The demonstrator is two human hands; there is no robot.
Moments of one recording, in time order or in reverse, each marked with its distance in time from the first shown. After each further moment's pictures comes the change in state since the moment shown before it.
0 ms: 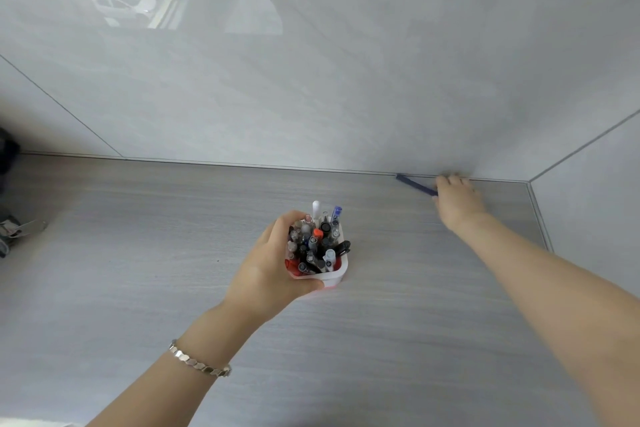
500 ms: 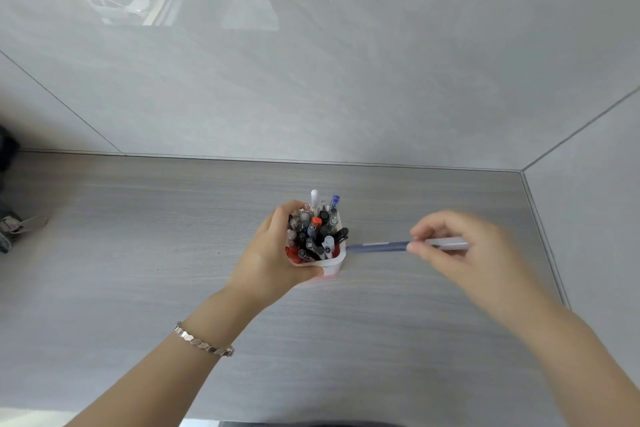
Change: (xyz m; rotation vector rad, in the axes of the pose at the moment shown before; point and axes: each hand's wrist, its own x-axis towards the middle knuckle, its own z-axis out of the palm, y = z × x) left_hand -0.001 0.000 0.001 -0.003 -0.011 -0.002; right_hand -0.178 -0.047 -0.111 0.873 0.025 -0.281
